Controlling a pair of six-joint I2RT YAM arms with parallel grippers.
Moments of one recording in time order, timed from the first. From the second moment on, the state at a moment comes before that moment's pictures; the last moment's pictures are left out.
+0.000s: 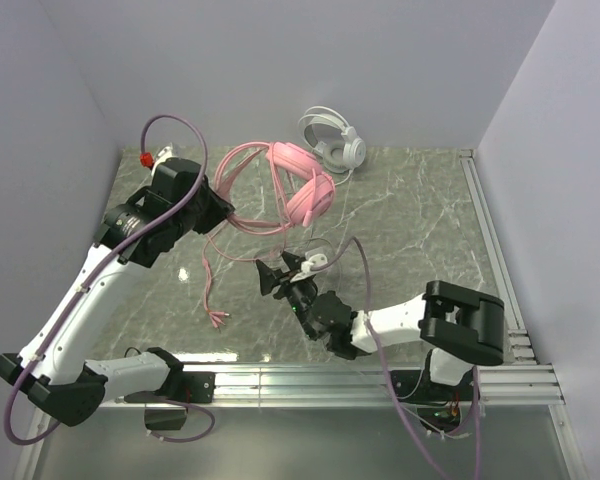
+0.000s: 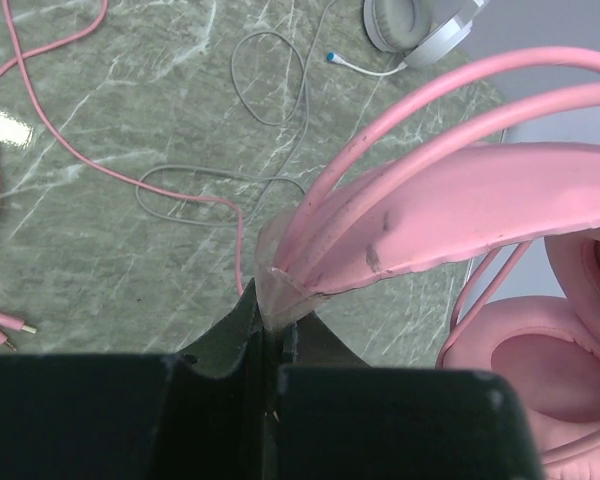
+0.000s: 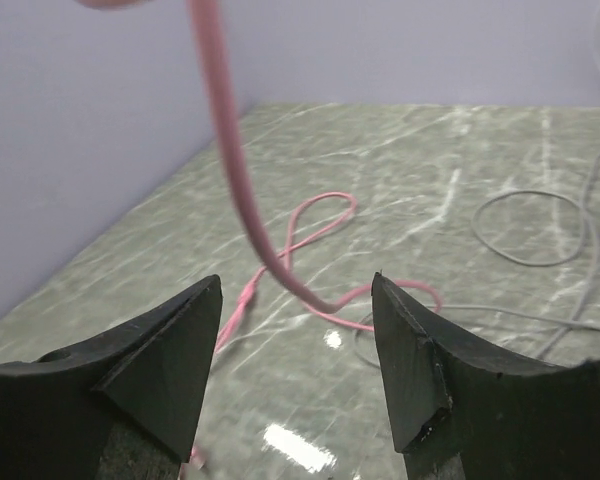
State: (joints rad) left arm -0.54 1.16 1.50 -0.96 -0.25 -1.04; right arm 1.29 1.61 0.61 1.22 0.76 0.12
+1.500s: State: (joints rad) left arm -0.54 1.01 1.46 -1.08 -0.10 -1.07; right arm 1.07 1.96 0.76 1.28 0.79 -0.05
